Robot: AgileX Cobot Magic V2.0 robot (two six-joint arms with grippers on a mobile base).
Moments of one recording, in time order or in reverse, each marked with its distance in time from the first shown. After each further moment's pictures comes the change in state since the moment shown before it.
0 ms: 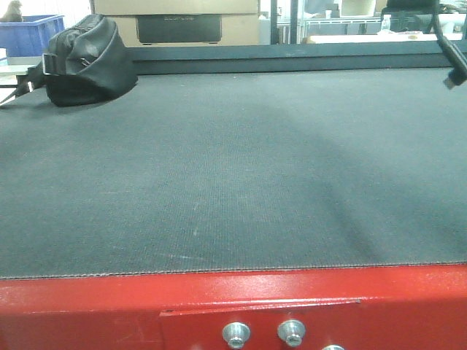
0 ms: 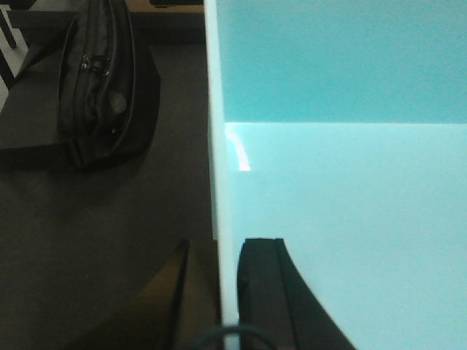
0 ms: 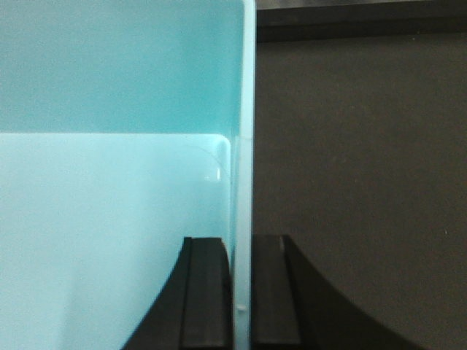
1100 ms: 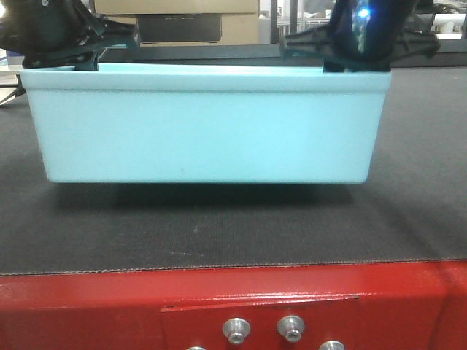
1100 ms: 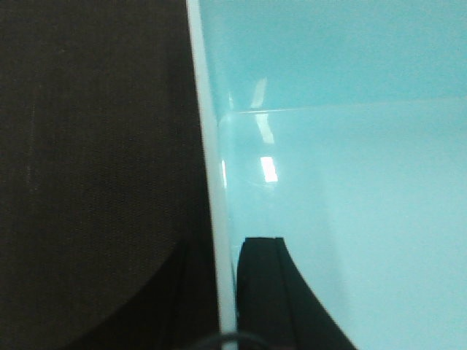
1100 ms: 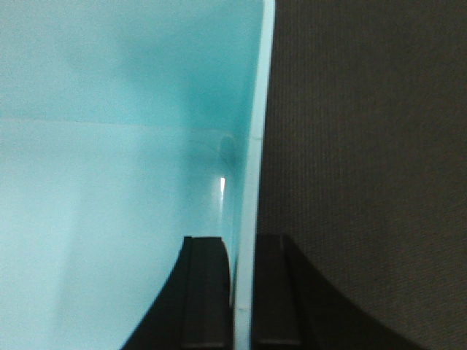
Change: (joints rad) left arm 0.021 0.074 0.745 -0.035 -0.423 -0.112; right arm -0.029 0.117 0.663 0.057 -0.441 0.084
